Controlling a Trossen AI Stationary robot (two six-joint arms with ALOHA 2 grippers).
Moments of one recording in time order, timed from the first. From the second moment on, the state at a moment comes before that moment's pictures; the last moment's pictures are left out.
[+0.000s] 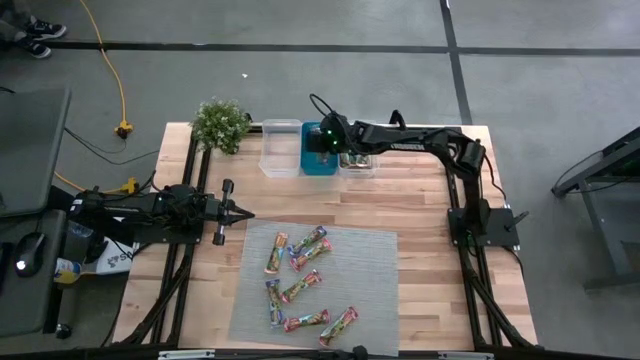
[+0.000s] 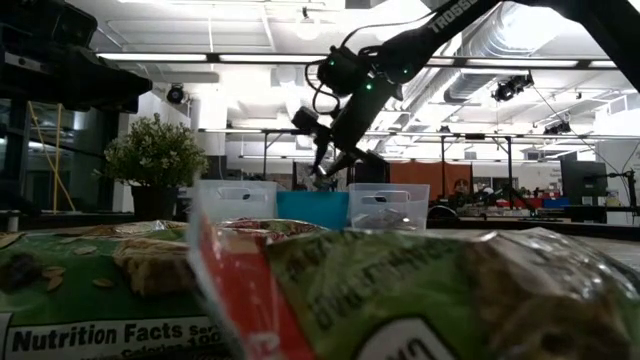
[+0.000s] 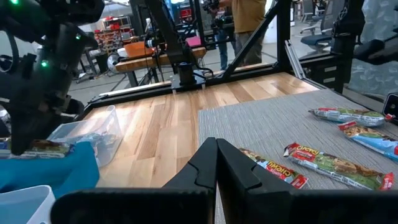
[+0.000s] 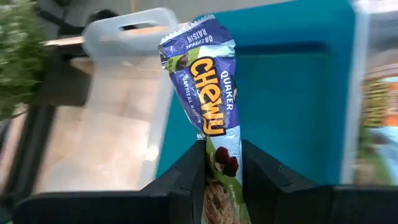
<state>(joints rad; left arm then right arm) -0.05 0.06 0.03 0.00 0.03 0.19 -0.44 2.02 1.49 -0.26 0.15 1.01</state>
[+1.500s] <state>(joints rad) -0.05 0.06 0.03 0.00 0.03 0.19 -0.38 1.88 1.49 -0.16 -0.56 0.13</state>
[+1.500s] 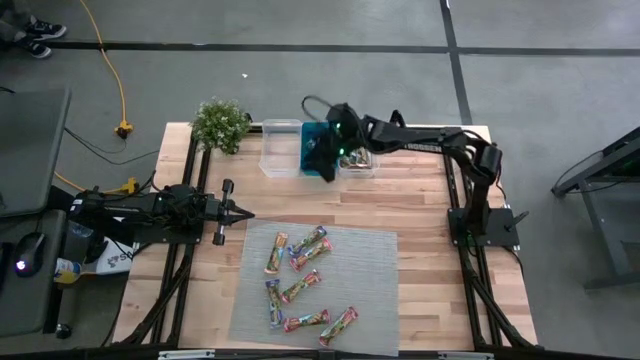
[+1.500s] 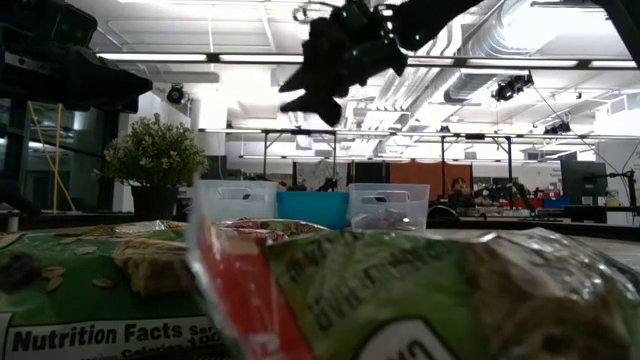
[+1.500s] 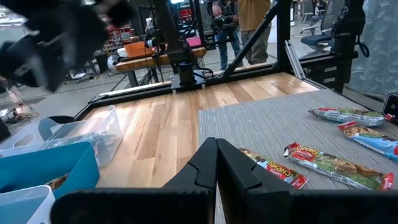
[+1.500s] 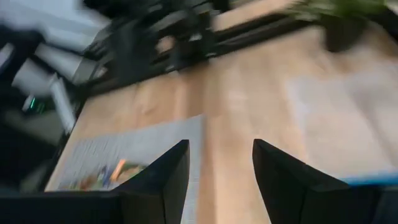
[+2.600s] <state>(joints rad) -0.05 0.06 0.03 0.00 0.03 0.19 -0.01 2.01 1.49 -0.40 -0.22 -0.41</state>
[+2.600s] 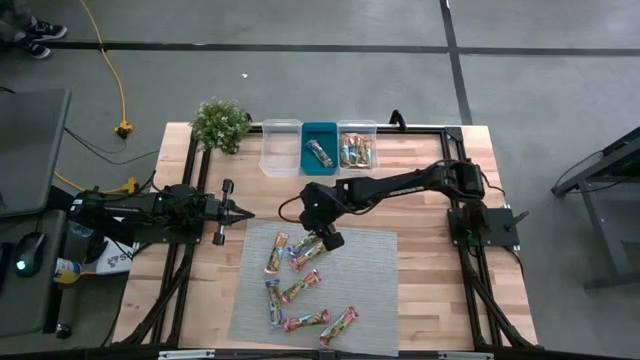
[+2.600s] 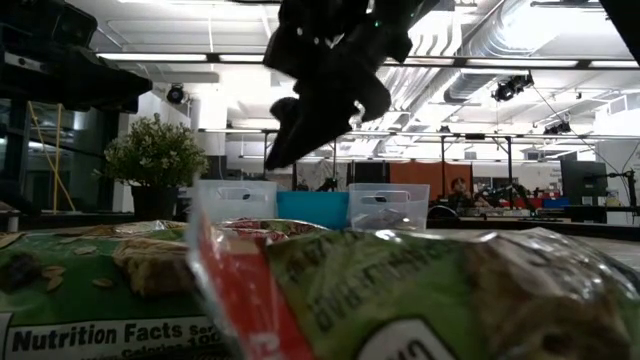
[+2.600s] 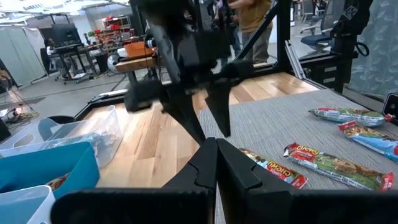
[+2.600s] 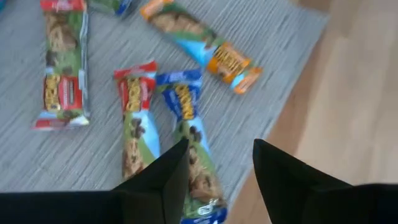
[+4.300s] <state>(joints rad) -0.05 0.06 0.03 0.00 0.03 0.19 0.02 2.17 1.49 -0.38 -0.20 -0.52</state>
